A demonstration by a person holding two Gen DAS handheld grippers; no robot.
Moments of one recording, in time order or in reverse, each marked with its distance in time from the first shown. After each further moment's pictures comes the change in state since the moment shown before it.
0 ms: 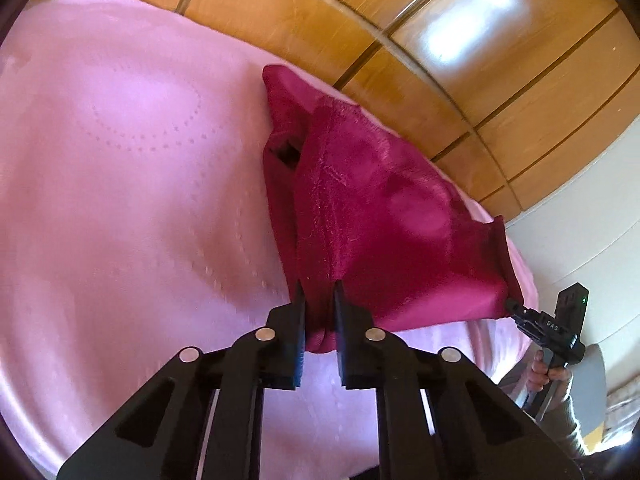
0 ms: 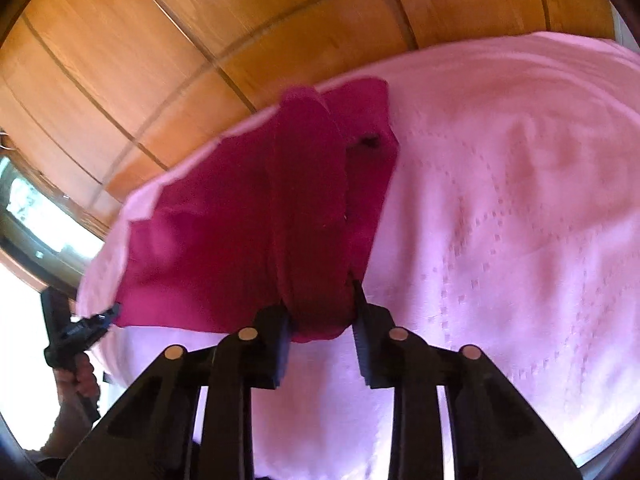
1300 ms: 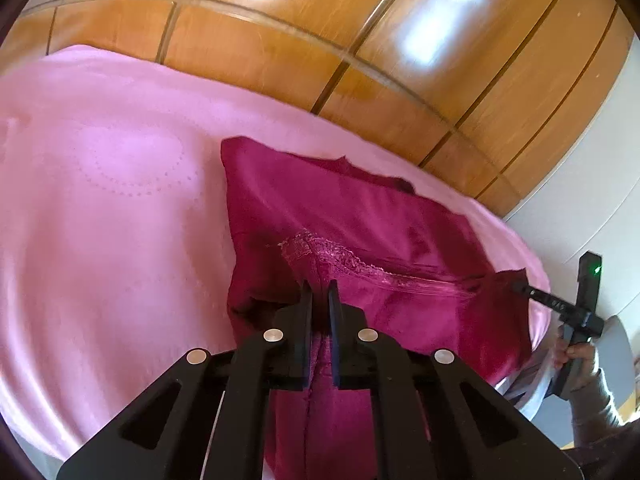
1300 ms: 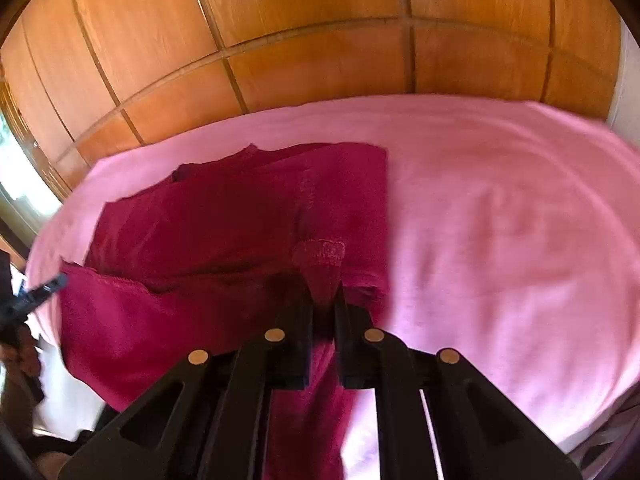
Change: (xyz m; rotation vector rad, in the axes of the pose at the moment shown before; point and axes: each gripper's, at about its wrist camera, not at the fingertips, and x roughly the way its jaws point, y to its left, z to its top) left arm -0.017 -0.033 -0.009 0.141 -0.095 0.045; right arm -0.005 0.037 0.021 -0.233 -0.025 -0.279
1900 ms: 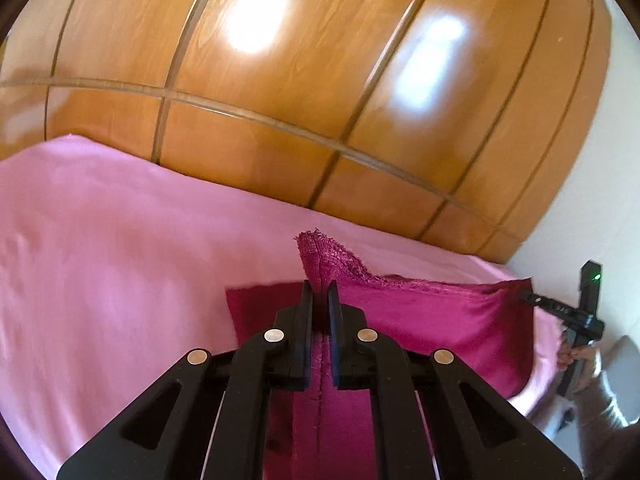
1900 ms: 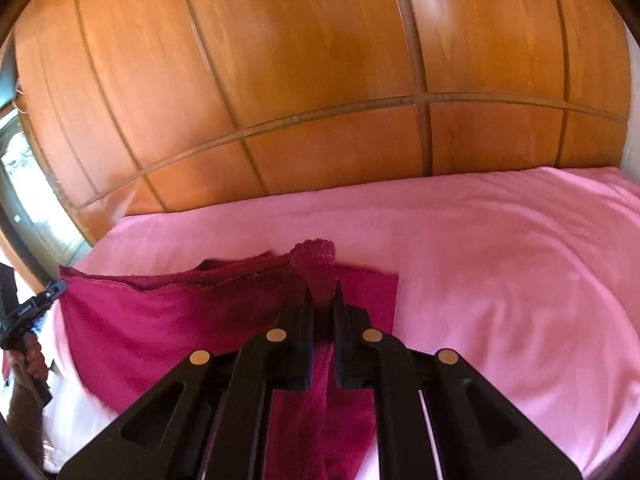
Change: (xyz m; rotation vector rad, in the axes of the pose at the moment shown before) left arm -0.014 -0.013 0.102 0.077 -0.188 0.062; right arm 0.018 -0.014 0.113 0.041 -0.156 0.094
